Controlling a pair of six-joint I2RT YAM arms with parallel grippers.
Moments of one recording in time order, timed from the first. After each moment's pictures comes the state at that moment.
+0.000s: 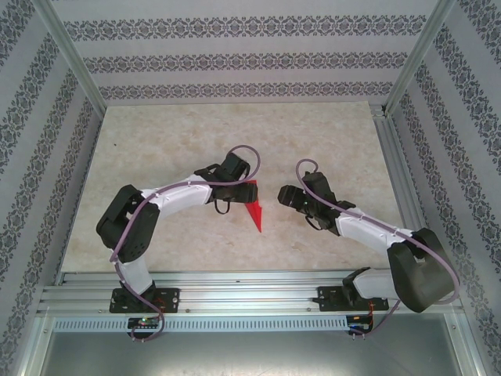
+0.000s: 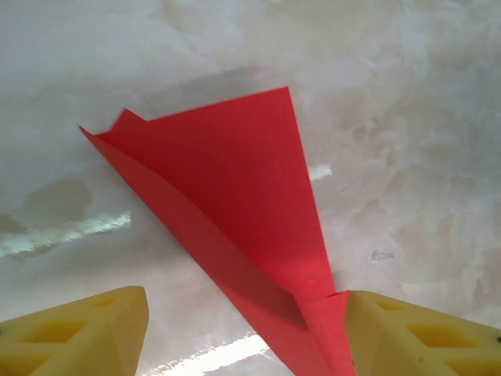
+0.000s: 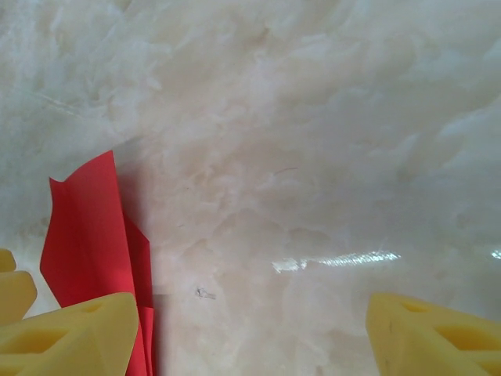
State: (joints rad) left arm -0.70 1.80 1.19 -0.41 0.03 -0.58; right arm 0.48 1.30 0.57 -0.06 -0.01 0.71
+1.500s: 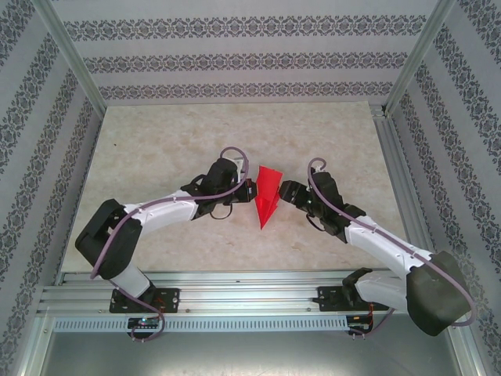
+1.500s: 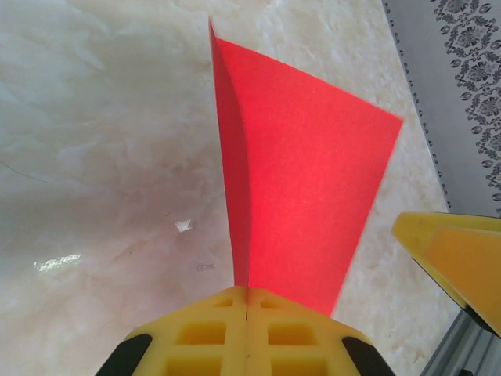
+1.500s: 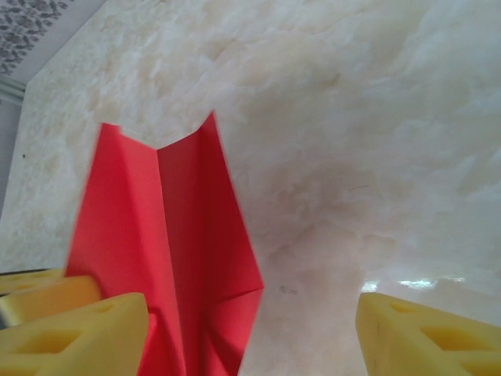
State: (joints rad) left arm -0.70 1.62 0.92 0.07 0.25 -0.72; right arm 0.52 1.14 0.58 -0.07 -0.03 0.79
